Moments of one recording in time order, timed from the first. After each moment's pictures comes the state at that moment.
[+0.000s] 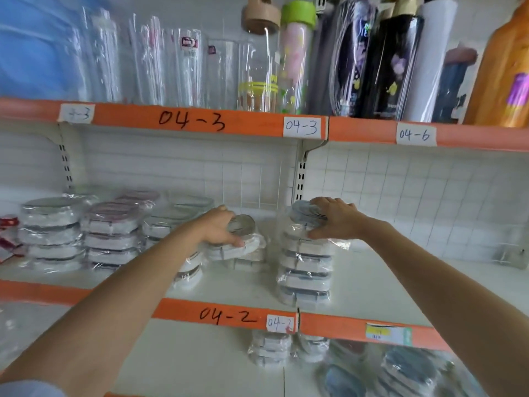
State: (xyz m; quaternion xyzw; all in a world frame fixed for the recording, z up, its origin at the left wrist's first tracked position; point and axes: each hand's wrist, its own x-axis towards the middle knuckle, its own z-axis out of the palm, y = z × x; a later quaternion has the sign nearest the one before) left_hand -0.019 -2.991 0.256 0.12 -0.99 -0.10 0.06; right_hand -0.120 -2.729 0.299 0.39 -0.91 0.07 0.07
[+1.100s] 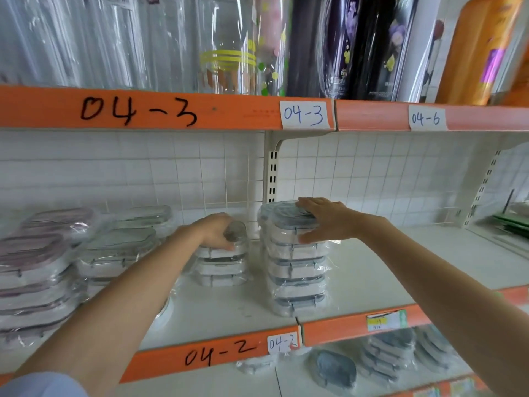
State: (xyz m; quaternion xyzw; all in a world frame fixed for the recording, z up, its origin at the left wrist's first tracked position) left_hand -0.137 -3.028 0.230 -0.01 -1.00 -0.06 -0.02; right_hand -0.143 -2.753 0.292 0.34 -0.94 0.02 0.01
